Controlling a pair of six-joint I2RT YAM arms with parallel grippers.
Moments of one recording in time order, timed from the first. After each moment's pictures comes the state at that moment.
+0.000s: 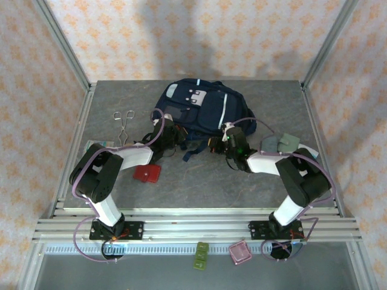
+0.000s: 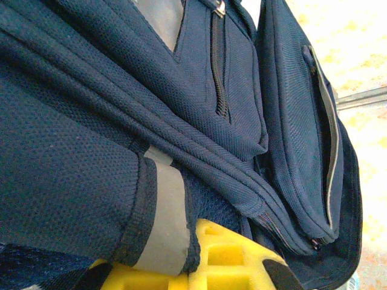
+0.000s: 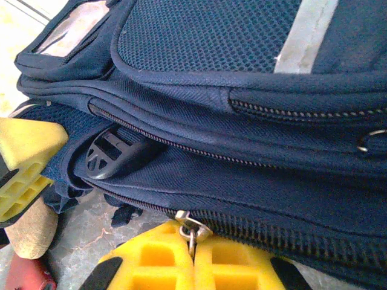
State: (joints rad) left arm -0.47 1.71 0.85 0.30 0.05 -1.01; right arm 0.52 1.62 0.68 0.38 -0.18 0.67
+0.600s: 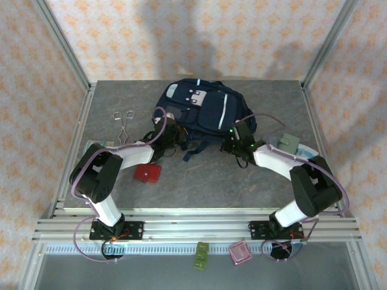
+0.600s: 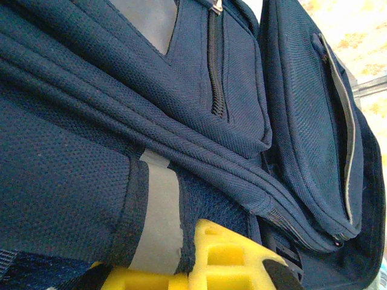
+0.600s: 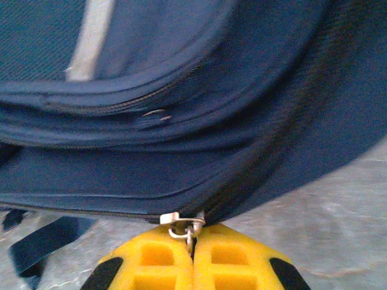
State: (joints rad) left arm -0.47 1.71 0.89 0.22 0.01 -0.92; right arm 0.46 1.50 0.80 -0.17 0.04 0.64
